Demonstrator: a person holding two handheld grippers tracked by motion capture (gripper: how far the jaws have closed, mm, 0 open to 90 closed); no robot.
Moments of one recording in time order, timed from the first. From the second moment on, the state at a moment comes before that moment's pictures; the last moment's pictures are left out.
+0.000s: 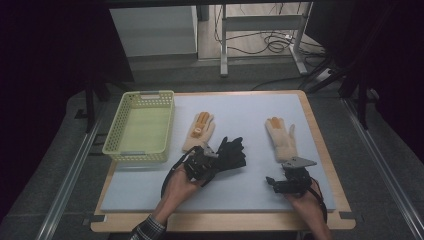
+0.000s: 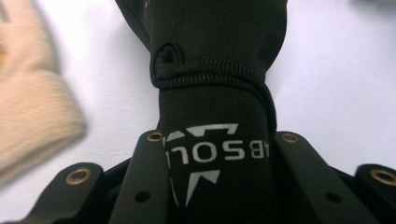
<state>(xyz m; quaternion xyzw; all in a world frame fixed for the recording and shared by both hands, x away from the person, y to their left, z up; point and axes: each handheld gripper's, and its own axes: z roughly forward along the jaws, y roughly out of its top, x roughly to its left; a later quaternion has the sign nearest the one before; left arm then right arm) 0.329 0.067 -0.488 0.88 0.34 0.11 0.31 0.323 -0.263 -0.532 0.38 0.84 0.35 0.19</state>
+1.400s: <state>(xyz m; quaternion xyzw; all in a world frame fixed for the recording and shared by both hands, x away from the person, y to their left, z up) 0.411 0.262 -0.416 0.74 0.58 0.21 0.26 0.323 -0.263 -0.532 0.37 0.84 0.35 0.19</state>
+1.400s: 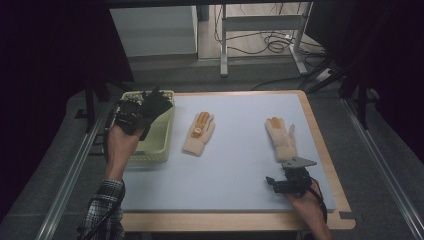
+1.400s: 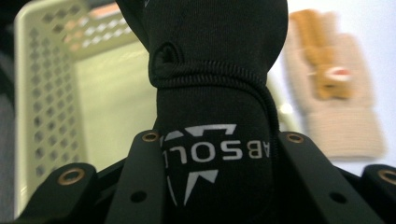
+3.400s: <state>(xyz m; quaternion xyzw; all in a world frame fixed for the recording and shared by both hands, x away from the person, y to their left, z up) 0.422 0.308 -0.457 0.75 0.58 0.16 0.27 0.323 -0.263 -0.532 0.37 0.84 0.35 0.19</state>
